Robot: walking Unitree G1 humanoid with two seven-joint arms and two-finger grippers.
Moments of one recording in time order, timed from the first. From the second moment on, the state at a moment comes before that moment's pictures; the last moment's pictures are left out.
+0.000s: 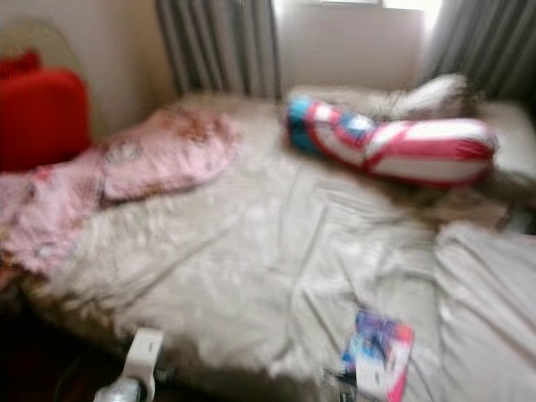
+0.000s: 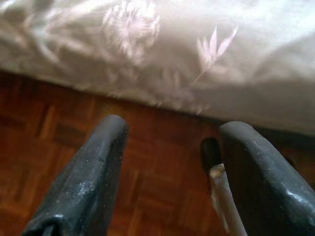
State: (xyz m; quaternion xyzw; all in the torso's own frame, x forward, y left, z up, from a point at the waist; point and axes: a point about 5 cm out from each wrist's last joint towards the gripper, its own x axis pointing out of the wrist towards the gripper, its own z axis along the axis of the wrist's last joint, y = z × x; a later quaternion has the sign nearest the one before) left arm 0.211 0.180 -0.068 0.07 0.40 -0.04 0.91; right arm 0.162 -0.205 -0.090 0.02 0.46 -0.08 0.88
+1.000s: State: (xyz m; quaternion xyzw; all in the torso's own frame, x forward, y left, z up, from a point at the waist) left arm 0.212 0.192 -0.066 0.07 0.40 -0.03 0.91; right arm 0.178 -0.190 -0.086 0.03 0.46 -0.07 0.89
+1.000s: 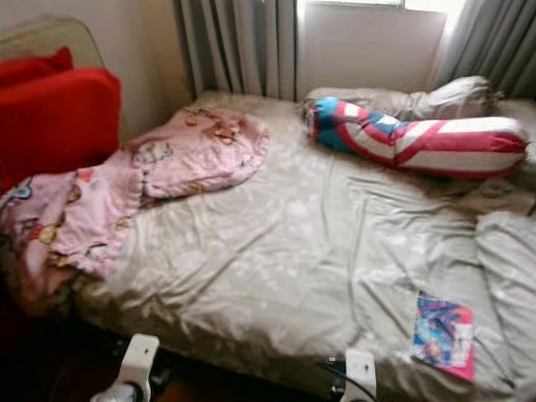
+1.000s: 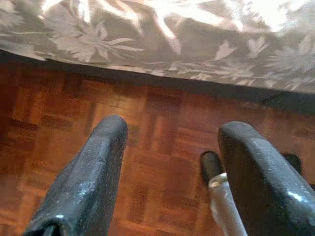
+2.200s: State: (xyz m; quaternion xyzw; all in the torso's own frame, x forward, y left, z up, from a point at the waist) left arm 0.213 0.178 -0.068 0.06 0.40 -0.04 0.91; right arm 0.176 -0.198 -0.086 0.02 0.46 -0.08 0.89
